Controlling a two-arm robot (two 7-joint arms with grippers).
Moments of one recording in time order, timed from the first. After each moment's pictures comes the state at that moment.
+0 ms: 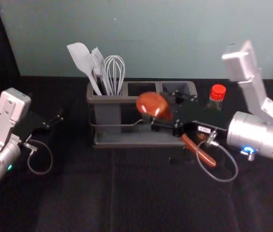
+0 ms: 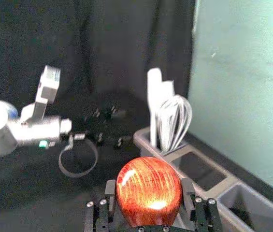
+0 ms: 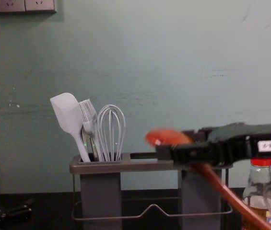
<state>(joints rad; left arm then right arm) -0.20 0.60 0.45 -1.41 -0.25 -0.12 0.03 0.31 0.58 -0.45 -1.77 0.48 0.31 0.54</state>
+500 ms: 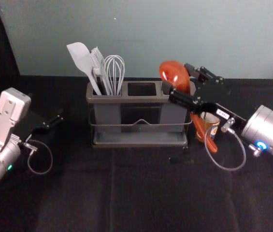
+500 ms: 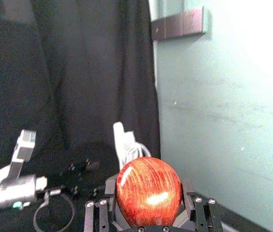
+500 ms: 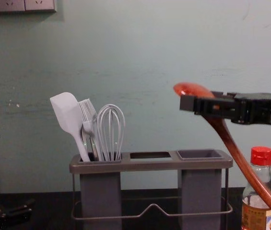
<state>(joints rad) -0.20 0.60 0.45 -1.41 -0.25 -0.12 0.03 0.20 0.55 -0.34 -1.78 0.59 0.09 0.44</state>
